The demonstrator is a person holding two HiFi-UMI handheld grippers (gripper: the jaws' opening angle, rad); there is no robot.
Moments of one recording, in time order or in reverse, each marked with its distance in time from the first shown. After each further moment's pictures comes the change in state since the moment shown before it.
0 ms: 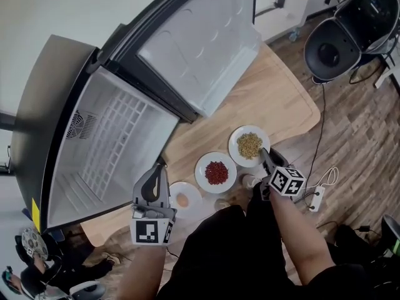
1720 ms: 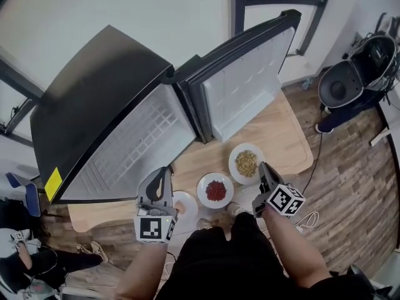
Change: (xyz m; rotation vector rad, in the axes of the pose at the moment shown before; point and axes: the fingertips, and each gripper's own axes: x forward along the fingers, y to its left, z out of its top) left arm -0.022 0.035 0.043 -0.087 -0.098 0.214; right arm -0.025 0.116 0.111 0.016 -0.055 0.222
